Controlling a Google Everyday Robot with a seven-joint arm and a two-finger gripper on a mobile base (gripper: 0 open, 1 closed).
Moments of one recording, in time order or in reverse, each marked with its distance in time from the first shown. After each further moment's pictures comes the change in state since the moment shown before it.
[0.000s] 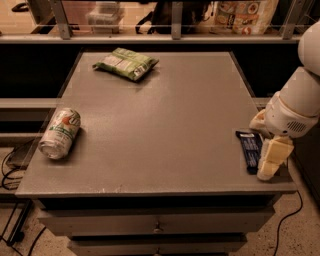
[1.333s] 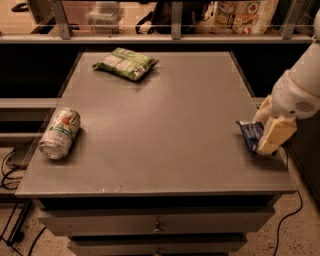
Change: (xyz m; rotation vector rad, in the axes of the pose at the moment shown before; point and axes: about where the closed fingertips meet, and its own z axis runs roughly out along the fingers) arm -0.008 -0.022 -0.038 0.073 -0.031 0.014
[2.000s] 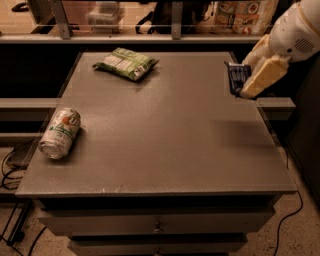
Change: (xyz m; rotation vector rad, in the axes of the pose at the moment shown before) arm -0.075 -0.073 -0.092 0.186 -0.245 -0.006
